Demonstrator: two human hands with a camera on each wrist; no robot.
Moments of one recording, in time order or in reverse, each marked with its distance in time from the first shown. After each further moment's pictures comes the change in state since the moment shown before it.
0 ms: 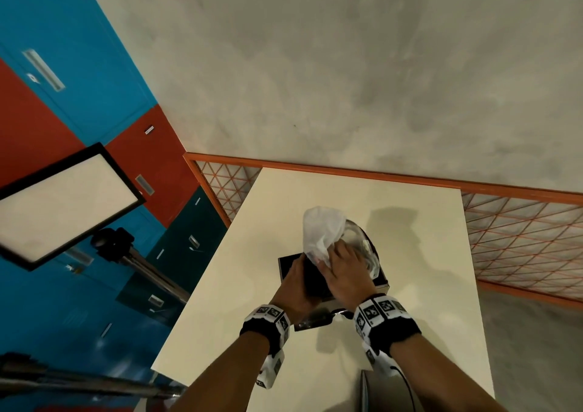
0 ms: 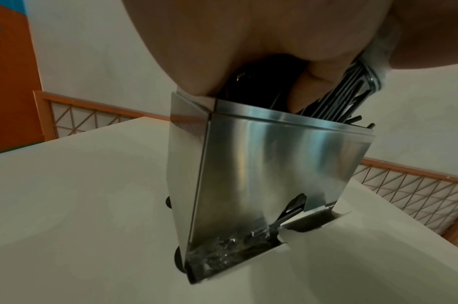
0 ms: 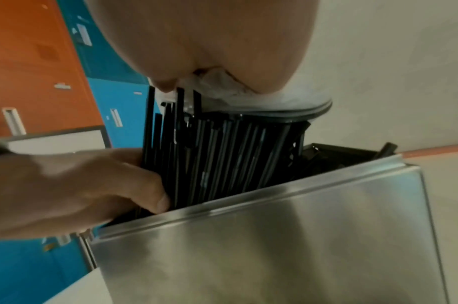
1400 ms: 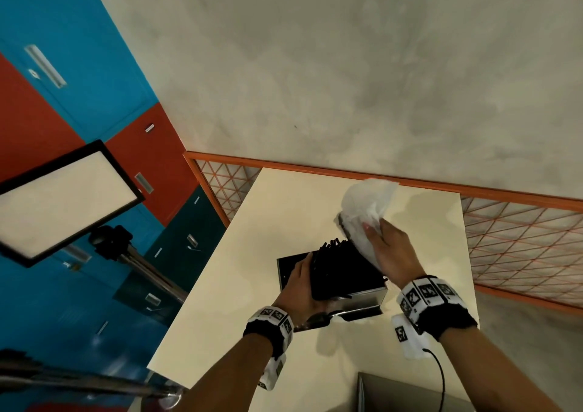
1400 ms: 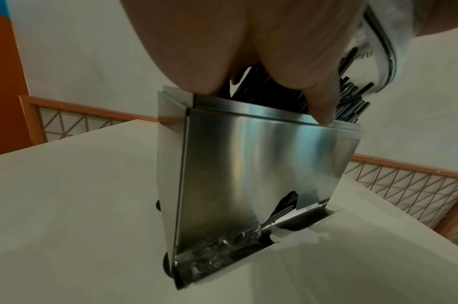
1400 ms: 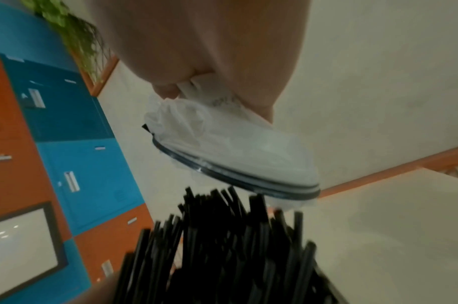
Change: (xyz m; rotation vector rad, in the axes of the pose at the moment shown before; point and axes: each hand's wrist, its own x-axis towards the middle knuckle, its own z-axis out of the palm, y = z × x) left_hand -0.004 0.021 0.002 0.105 -0.062 -0.089; right_hand -0.001 0.033 -0.089 0.391 0.198 0.143
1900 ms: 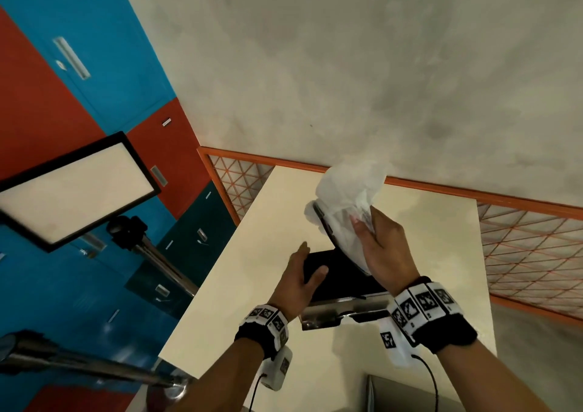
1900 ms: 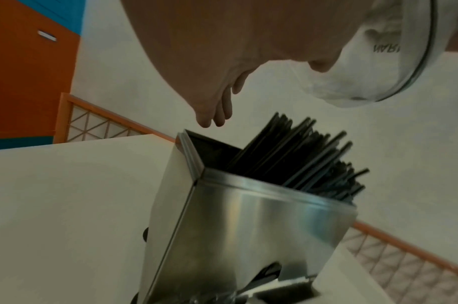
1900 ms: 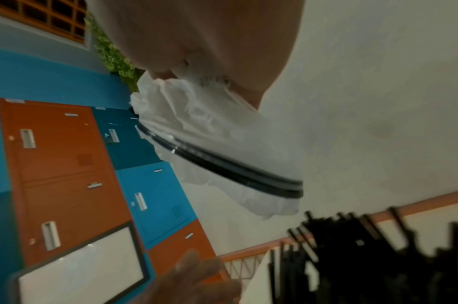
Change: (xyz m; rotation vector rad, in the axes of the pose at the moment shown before) left_hand -0.026 0.010 -0.044 -0.312 0.106 -0.085; right_hand -0.024 -0.076 0.016 0.165 0.090 -0.266
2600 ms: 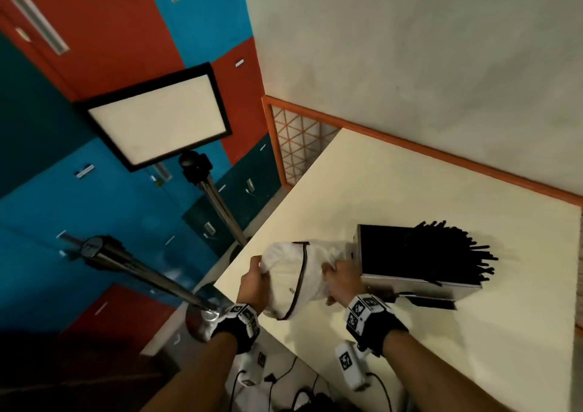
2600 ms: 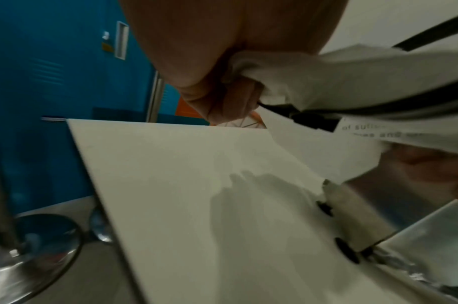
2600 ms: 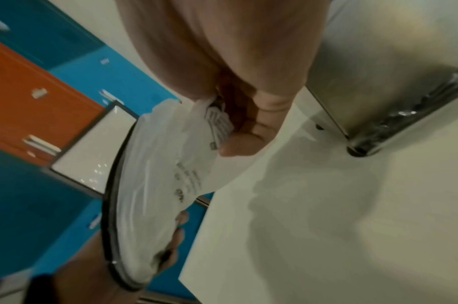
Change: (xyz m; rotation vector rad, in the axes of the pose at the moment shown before) left_hand -0.114 -0.147 -0.111 0.046 0.416 -0.543; right_hand -0.081 0.052 0.233 0.007 -0.514 0.731
